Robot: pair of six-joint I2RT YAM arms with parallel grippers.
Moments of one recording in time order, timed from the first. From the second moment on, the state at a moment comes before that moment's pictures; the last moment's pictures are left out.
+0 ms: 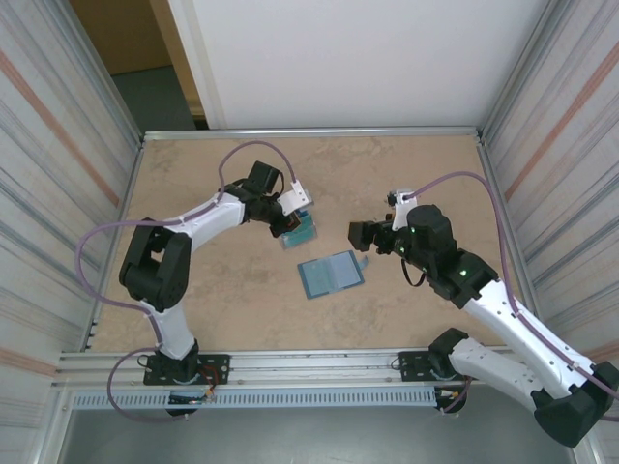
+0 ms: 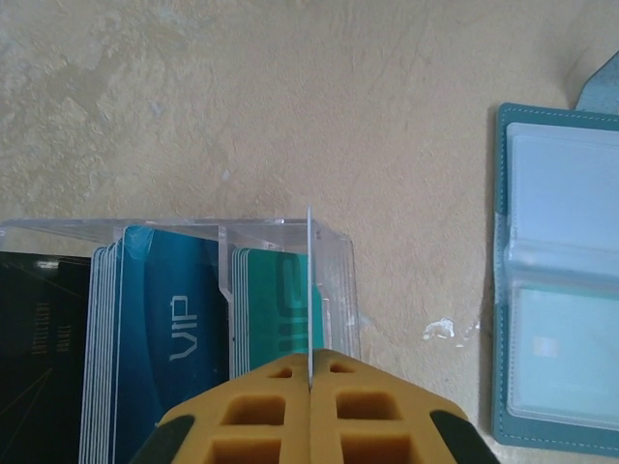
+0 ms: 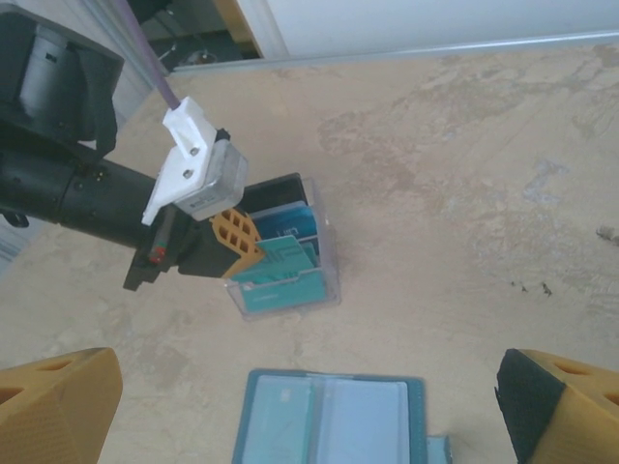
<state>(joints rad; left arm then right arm) -0.48 1.81 1.27 -0.47 0.40 0.58 0.63 0.85 0.82 -0.41 0.06 0.41</state>
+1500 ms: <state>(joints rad) -0.48 1.06 0.67 -0.24 -0.06 -0.03 0.96 1.39 0.97 -0.66 0.21 0.62</state>
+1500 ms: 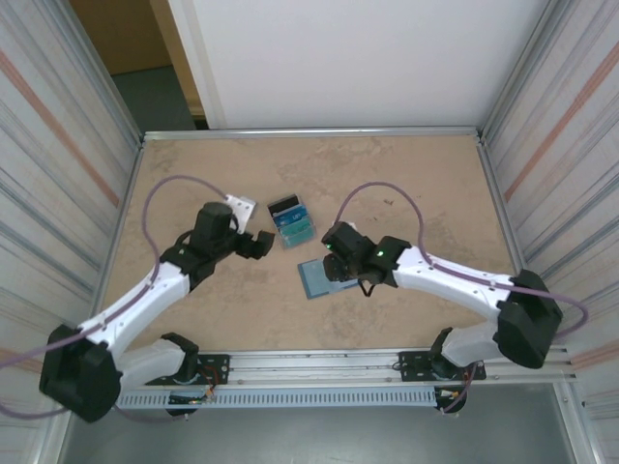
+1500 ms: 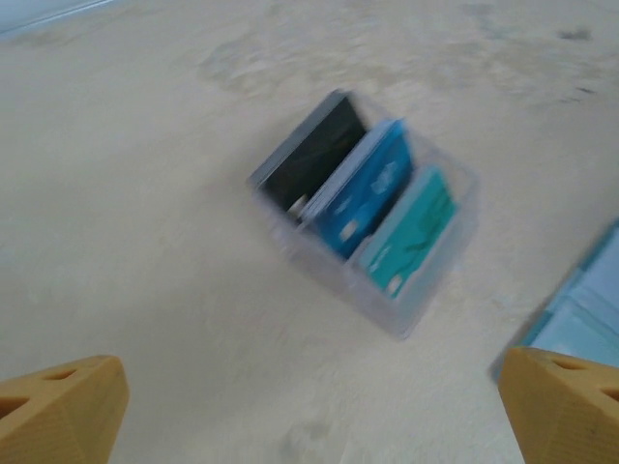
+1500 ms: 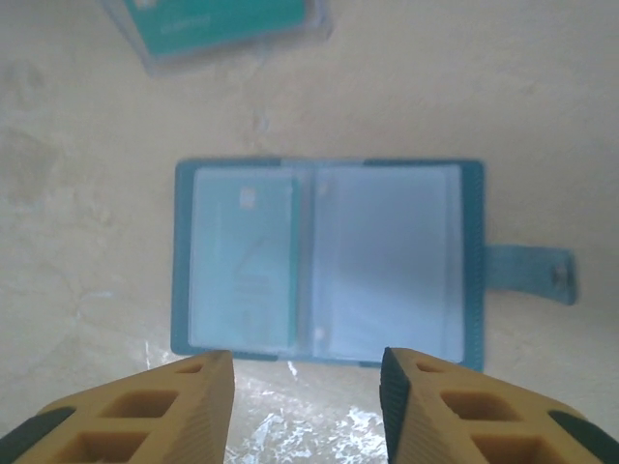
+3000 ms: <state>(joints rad) -0.48 0.92 0.53 -0.26 -0.33 -0.31 0.97 1.81 1.11 -0.61 0.09 0.60</state>
